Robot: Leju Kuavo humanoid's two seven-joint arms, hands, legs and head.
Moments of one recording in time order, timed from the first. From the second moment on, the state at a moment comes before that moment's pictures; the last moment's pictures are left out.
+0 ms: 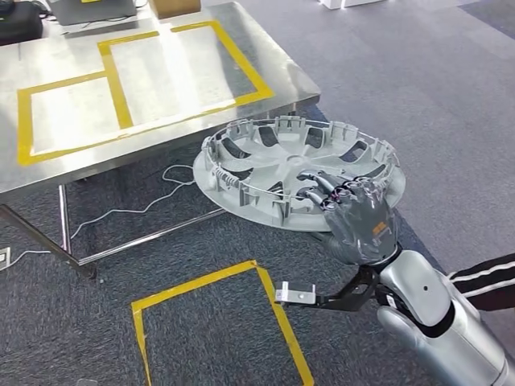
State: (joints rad) left arm 0.07 -0.22 0.97 -0.69 -1.11 -0.22 -0.45; right arm -0.31 -0.44 0.61 -1.90 1.06 -0.31 0.05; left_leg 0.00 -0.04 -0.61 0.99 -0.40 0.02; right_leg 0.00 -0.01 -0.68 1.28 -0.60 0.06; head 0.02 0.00
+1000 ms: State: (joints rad) left arm 0.17 -0.24 0.83 -0.84 -0.90 -0.27 -0.33; right arm -0.34 -0.45 0.63 -1.90 1.05 -0.23 0.09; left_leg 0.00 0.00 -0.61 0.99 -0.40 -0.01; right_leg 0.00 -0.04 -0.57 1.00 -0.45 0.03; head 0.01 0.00
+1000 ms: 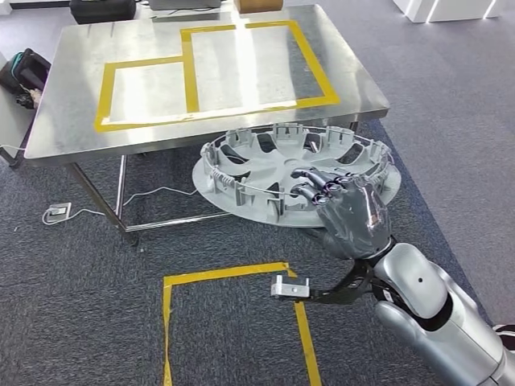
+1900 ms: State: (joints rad) left arm 0.19 -0.19 0.70 -0.87 -0.78 -0.32 -0.33; right arm -0.36 -0.49 0.64 -1.91 1.04 -0.19 0.11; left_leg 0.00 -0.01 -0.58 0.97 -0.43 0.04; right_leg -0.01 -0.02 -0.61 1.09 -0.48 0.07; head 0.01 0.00
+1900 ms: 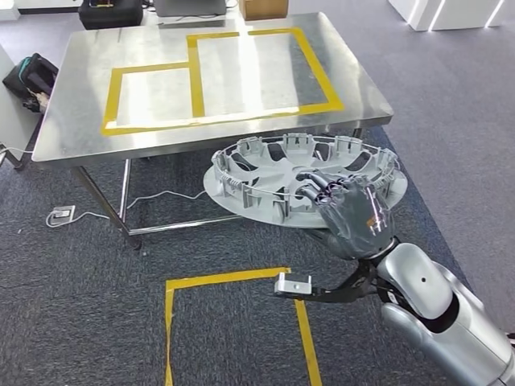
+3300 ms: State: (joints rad) left arm 0.22 -0.15 0.56 -0.85 -0.60 -0.24 -0.28; right arm -0.39 -0.49 0.68 -1.90 1.02 -0.16 0.11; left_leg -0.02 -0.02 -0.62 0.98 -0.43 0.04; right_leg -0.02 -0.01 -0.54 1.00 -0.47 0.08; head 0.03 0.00
